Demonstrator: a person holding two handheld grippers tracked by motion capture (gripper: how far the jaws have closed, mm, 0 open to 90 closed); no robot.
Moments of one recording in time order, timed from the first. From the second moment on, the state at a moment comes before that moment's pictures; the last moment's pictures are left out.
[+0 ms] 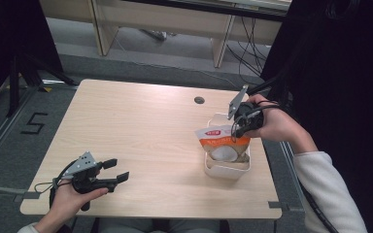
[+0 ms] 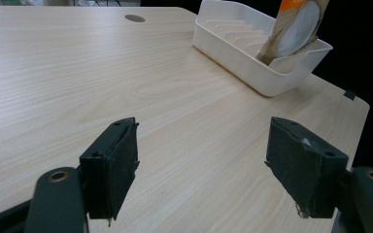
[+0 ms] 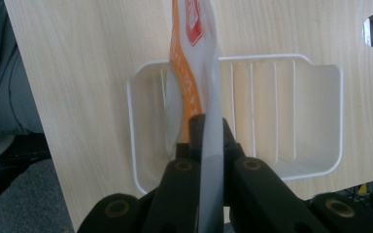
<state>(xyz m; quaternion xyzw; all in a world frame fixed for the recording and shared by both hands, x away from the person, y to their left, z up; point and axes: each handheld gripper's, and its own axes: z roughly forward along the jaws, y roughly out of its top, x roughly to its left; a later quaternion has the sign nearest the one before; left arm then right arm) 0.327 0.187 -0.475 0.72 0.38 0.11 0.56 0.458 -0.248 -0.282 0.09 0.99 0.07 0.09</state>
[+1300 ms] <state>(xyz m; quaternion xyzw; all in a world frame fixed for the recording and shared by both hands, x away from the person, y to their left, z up) 0.328 0.186 -0.476 0.73 0.37 0.12 0.56 0.461 -0.245 -0.302 0.10 0.99 0.05 0.08</state>
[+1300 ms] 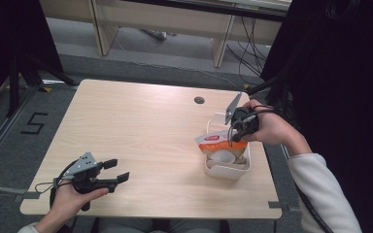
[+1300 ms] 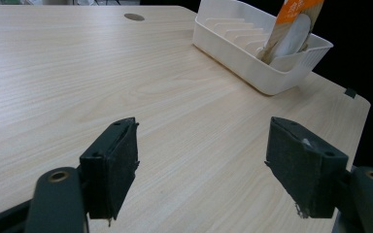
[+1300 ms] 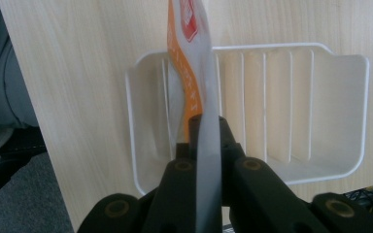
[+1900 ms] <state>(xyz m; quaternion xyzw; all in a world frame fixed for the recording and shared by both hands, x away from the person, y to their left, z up) 0.328 0.186 -0.476 0.73 0.37 0.12 0.56 0.462 -0.251 -0.314 0.11 0.99 0.04 0.07</state>
